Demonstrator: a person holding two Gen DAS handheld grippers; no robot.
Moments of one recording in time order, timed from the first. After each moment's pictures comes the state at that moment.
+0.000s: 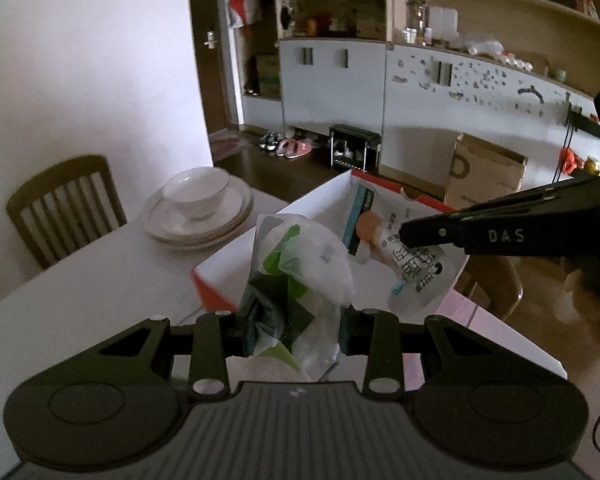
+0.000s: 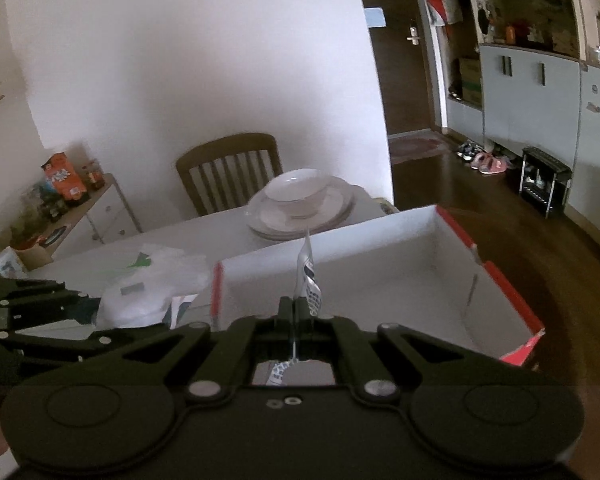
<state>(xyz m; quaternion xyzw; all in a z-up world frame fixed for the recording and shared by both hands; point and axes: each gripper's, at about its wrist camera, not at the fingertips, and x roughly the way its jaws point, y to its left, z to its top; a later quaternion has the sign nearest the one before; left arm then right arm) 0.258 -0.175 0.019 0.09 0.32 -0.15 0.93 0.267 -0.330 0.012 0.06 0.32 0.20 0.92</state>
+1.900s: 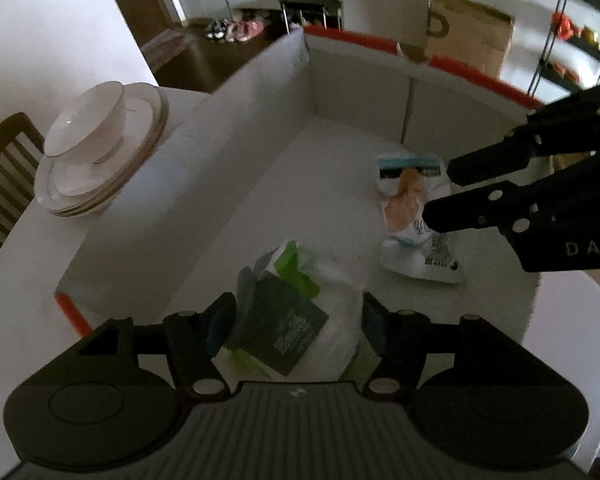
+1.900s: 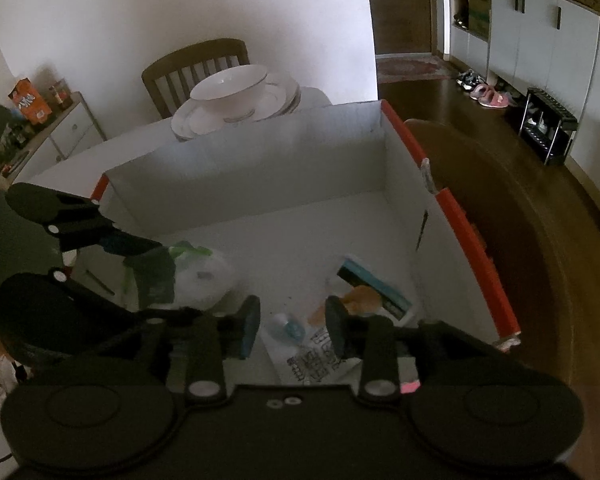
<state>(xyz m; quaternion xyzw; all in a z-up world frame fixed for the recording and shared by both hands) 0.364 -0.243 -0.066 0.19 0.49 -0.18 0.83 0.345 -0.373 -0.064 0.01 0.44 0.21 0.87</state>
